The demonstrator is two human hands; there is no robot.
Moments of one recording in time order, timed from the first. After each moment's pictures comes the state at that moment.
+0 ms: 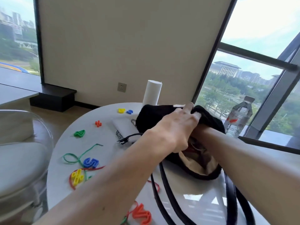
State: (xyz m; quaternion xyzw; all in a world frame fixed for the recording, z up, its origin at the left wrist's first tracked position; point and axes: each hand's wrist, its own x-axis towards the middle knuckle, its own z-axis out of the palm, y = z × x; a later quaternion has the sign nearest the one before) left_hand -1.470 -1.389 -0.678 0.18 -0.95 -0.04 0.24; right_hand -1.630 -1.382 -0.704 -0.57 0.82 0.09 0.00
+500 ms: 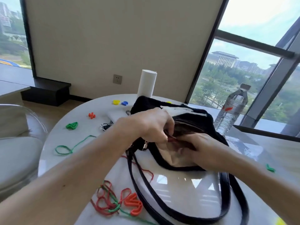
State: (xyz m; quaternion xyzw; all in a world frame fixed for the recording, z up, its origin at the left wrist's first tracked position) left_hand -1.449 -1.421 -0.696 0.22 -0.96 -0.16 0.10; right_hand -1.602 -1.292 -0.717 -0.65 0.76 -0.04 0.02
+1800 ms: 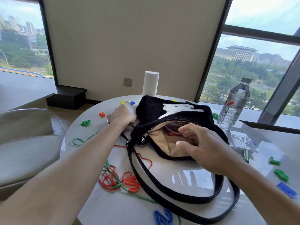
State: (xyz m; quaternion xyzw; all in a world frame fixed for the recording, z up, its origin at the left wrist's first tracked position) left_hand -1.444 -1.507 -0.760 0.65 -0.71 -0.15 0.22; right_hand -1.589 -1.251 -0.726 -0.60 0.75 -0.27 0.05
